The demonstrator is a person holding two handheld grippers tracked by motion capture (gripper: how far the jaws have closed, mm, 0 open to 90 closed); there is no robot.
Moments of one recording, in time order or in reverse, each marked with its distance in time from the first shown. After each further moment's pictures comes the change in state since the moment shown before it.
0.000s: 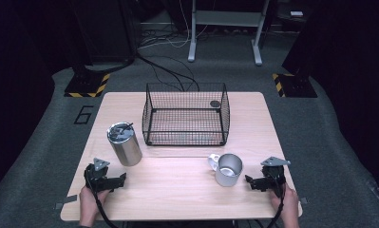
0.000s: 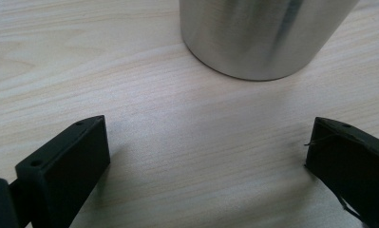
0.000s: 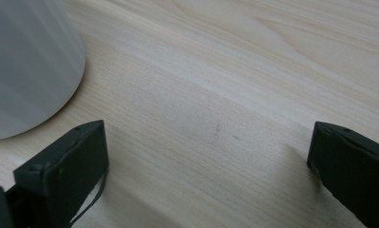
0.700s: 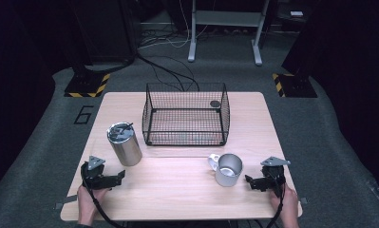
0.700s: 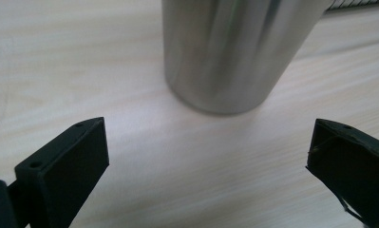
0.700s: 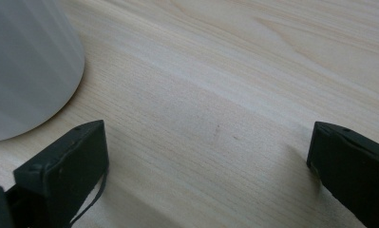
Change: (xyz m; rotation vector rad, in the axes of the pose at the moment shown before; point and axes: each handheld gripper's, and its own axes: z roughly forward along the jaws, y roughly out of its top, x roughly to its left) left arm 0.001 0.018 -0.028 -0.094 -0.085 -0.014; right arm 0.001 0.000 0.000 0.005 -0.003 0.005
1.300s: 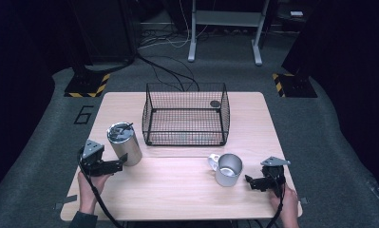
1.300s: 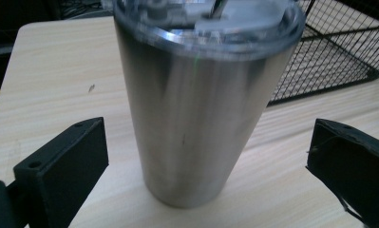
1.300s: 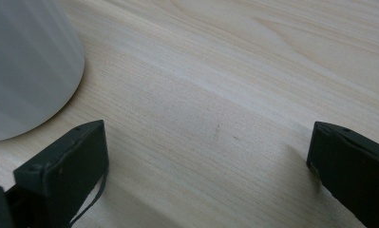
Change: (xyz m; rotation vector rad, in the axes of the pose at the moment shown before) left arm -0.015 0.059 -0.021 -0.156 -0.050 0.033; right arm 0.000 0.000 0.000 -0.001 -0.001 0.000
